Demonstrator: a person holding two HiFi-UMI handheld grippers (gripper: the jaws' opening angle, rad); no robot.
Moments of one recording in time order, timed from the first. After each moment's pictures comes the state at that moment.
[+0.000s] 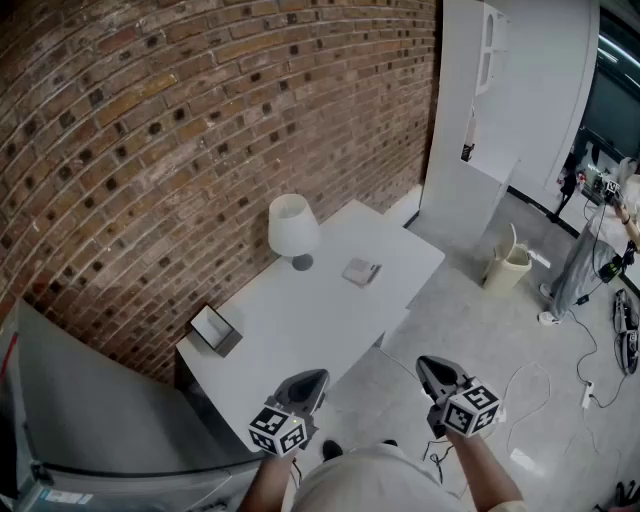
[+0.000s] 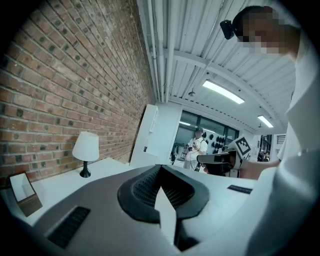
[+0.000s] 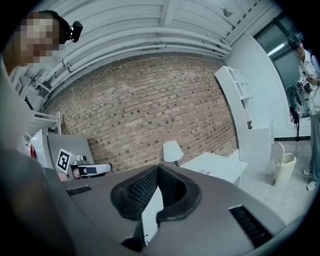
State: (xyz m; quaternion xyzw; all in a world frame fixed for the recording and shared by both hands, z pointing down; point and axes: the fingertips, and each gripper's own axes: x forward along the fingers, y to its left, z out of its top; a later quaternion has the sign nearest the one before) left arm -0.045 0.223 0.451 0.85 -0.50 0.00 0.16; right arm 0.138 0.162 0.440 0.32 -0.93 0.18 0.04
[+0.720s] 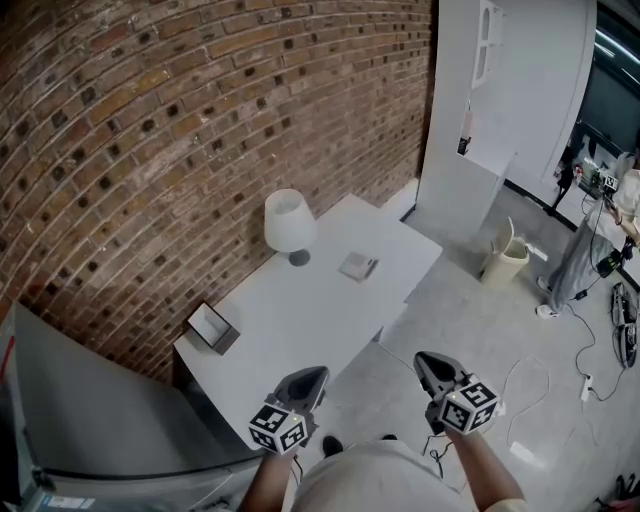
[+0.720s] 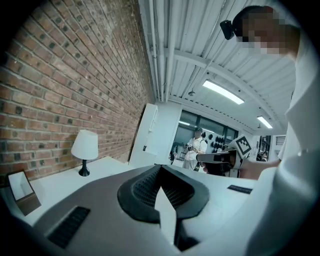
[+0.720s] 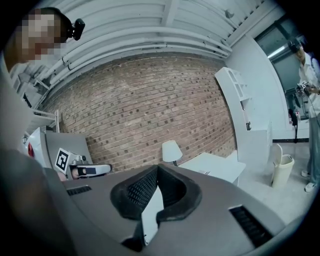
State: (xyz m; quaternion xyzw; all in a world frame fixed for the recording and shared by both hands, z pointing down) left arm -0.043 0.221 0.455 0.85 -0.49 0.00 0.16; right arm 0.135 0.161 0.439 0.33 -0.92 0.18 0.04
